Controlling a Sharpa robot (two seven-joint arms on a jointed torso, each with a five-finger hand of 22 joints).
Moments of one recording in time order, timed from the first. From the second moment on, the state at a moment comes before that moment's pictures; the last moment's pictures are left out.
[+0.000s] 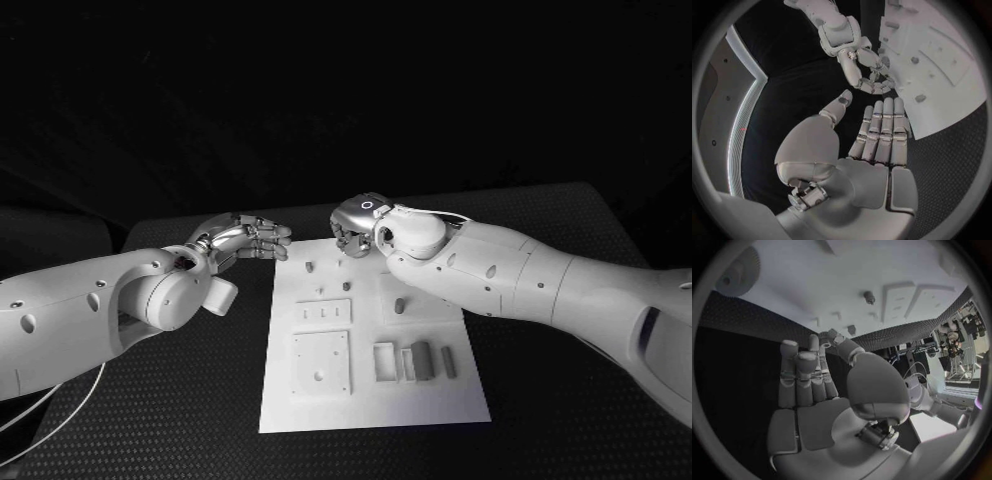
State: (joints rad) left arm 1.35 -0.81 -0.21 1.39 -0.12 -0.20 0.22; left_hand 1.07 -0.07 0.39 -0.29 0.05 0.78 0.18 0.41 0.41 1.06 0.15 0.16 0.13 0.91 0.14 0.37 0.62 0.05 0.89 0.04 0.16 0.74; right arm 1.25 -0.36 -0.04 1.02 -1.91 -0.23 -0.14; right_hand 1.13 -0.07 0.54 -0.28 0.12 0.95 0.13 0.37 0.52 1.25 0.05 0.13 0.48 1.30 -0.05 1.22 0.71 0.20 1.18 -0.01 0.80 1.31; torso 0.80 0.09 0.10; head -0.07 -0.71
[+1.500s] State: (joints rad) left arm 1.35 -0.79 -0.21 1.38 -0.12 -0.20 0.22; left_hand 1.07 -0.07 0.39 -0.29 0.05 0.78 0.18 0.41 0.41 1.06 0.15 0.15 0.13 0.91 0.13 0.36 0.62 0.05 0.90 0.03 0.15 0.74; right arm 1.22 -0.33 -0.07 0.97 -2.07 -0.33 -0.18; right_hand 1.13 -0.08 0.55 -0.29 0.12 0.95 0.12 0.36 0.53 1.26 0.05 0.12 0.49 1.30 -0.06 1.24 0.71 0.20 1.19 -0.02 0.81 1.31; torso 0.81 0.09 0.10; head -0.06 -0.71
